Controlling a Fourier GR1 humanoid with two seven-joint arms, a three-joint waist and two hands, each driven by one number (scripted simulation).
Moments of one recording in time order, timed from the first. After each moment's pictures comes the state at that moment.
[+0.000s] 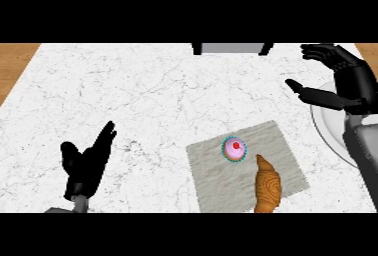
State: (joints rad) left arm 0.00 0.25 -0.23 -1.46 0.25 0.21 0.17; right arm -0.51 -0.47 0.03 -1.20 -0.17 -0.08 -0.27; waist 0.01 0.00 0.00
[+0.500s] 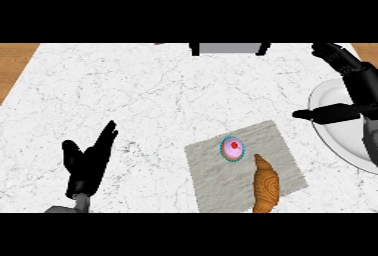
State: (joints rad) left arm -0.01 0.22 -0.20 -1.43 0.24 0.17 0.17; right arm -0.48 -0.57 0.07 -1.26 -0.10 0.08 -0.24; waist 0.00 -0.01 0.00
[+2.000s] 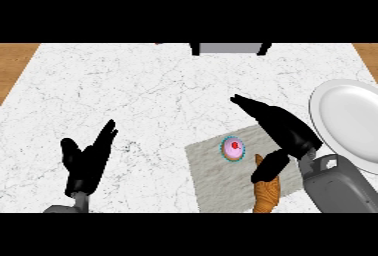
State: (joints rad) left arm -0.01 0.19 -0.15 -1.43 0.20 0.12 0.20; right arm -0.40 -0.42 0.41 -1.64 0.34 0.33 0.41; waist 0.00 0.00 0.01
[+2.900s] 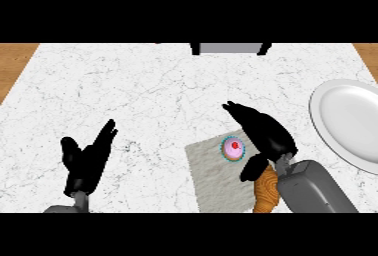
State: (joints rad) left arm 0.00 0.15 -0.11 -1.45 0.15 0.09 0.23; right arm -0.36 -0.26 0.40 -1.54 0.64 0.34 0.39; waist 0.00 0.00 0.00
